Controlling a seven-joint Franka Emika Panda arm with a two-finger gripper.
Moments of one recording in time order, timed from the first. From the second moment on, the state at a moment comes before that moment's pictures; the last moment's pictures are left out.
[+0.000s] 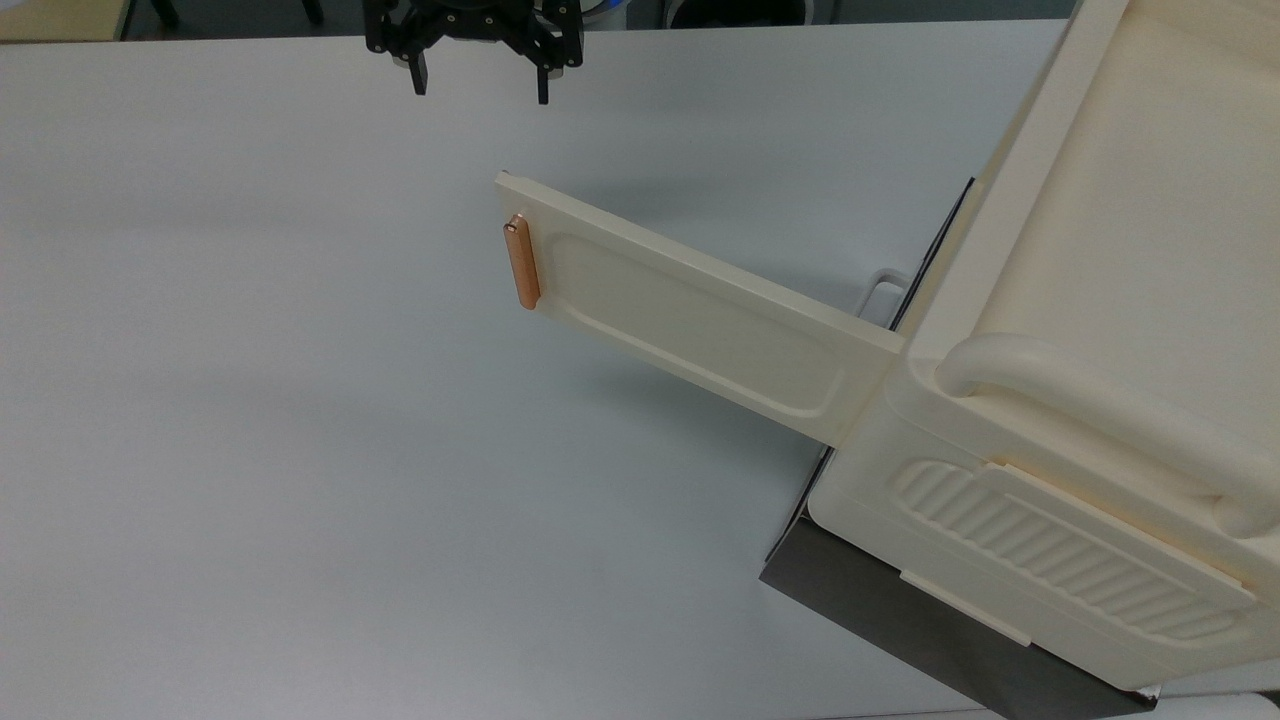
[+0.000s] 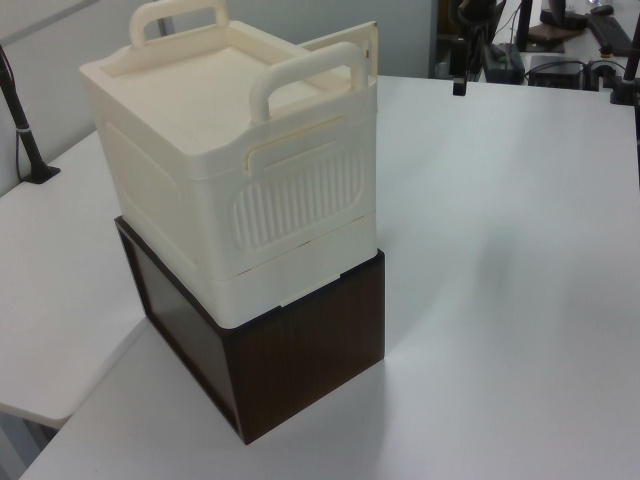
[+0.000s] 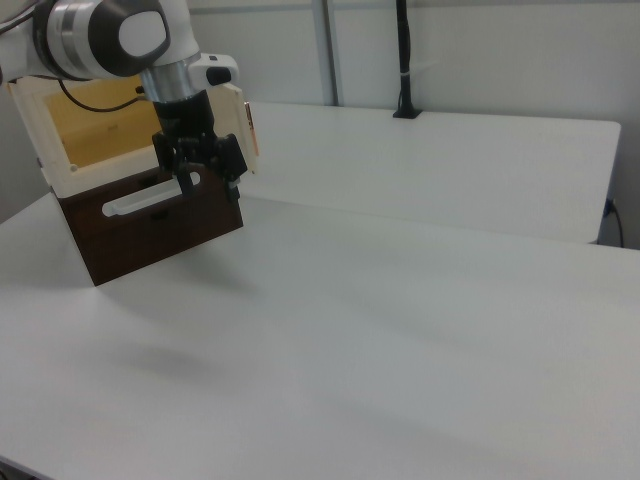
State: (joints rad) arm -0.02 0.05 0.04 -1.61 -0.07 1.68 0.03
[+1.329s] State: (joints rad) arm -0.02 0.05 0.04 -1.61 -0.07 1.66 0.03
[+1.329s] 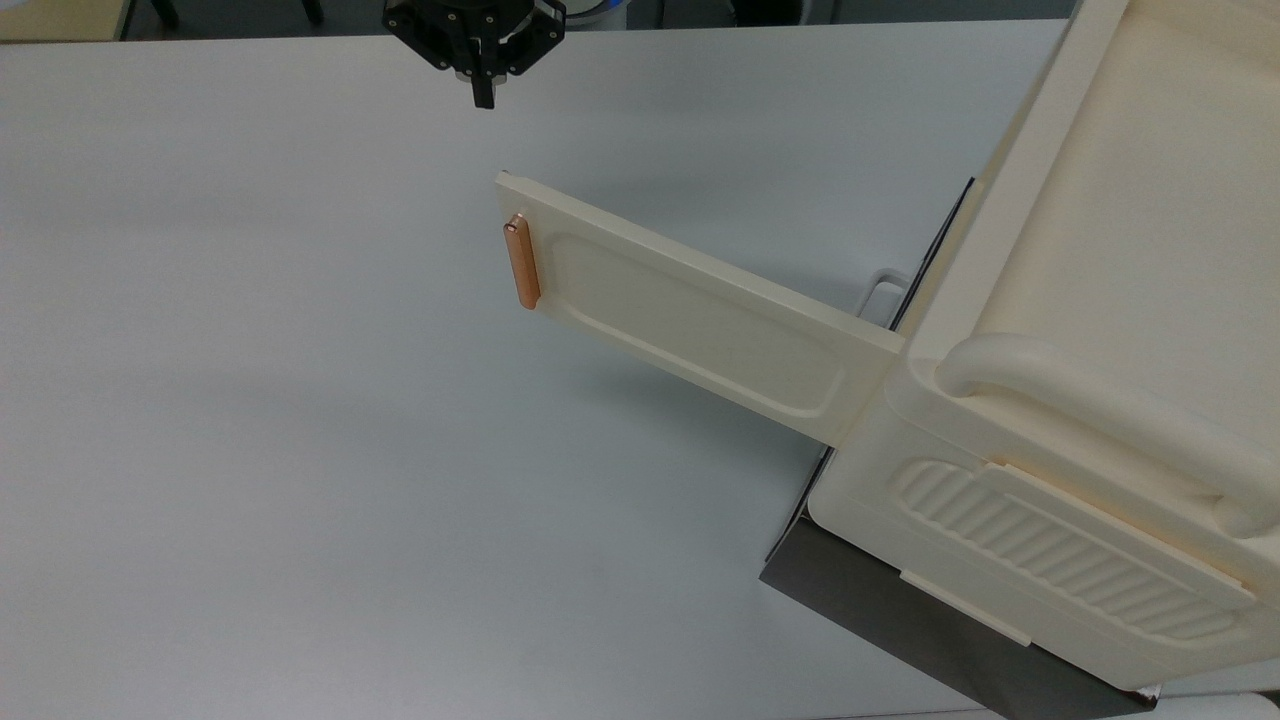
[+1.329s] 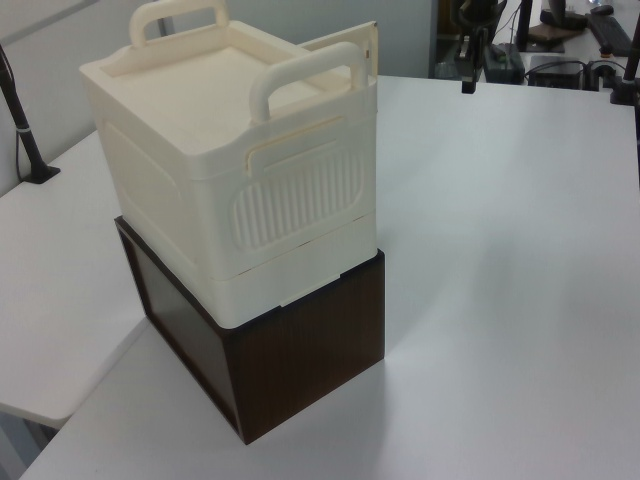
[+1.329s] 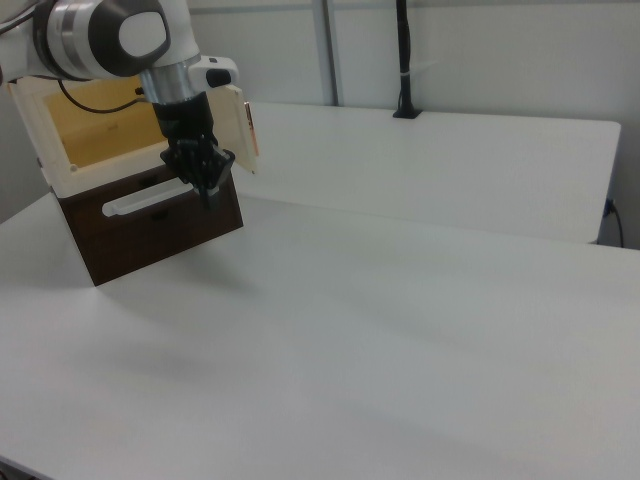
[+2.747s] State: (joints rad) arm 0.02 0.20 0.05 -1.42 -0.04 2.38 0.13
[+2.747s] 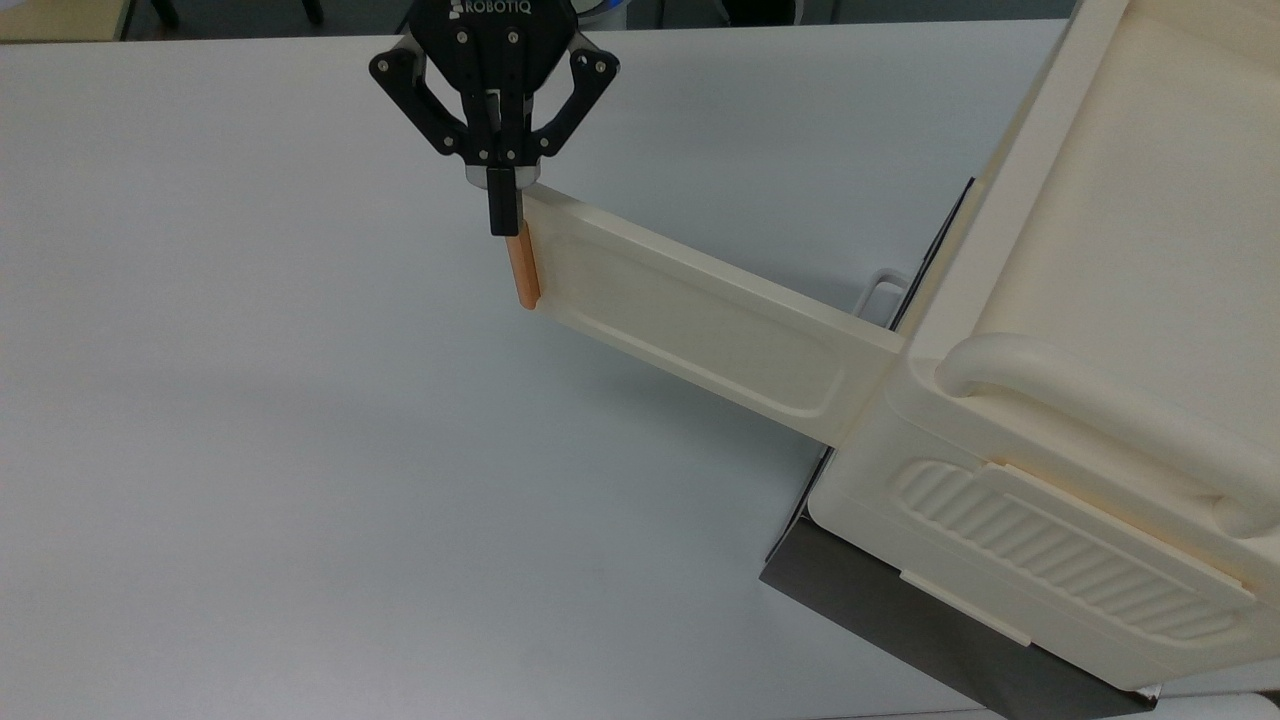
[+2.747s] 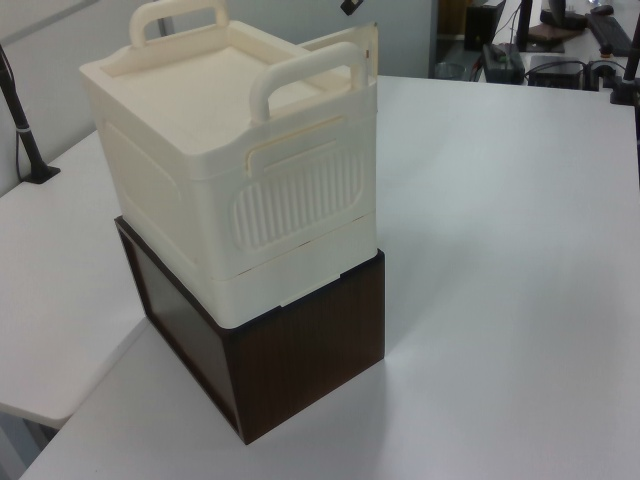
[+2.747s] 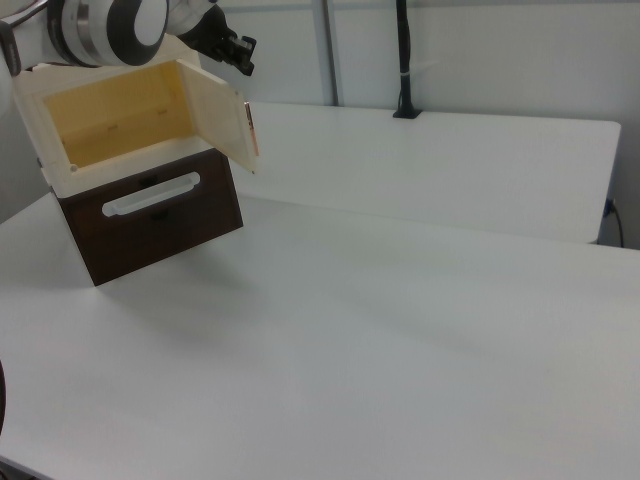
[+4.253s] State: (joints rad) arm 0.11 0.14 0.30 -1.40 0.05 2.04 0.11
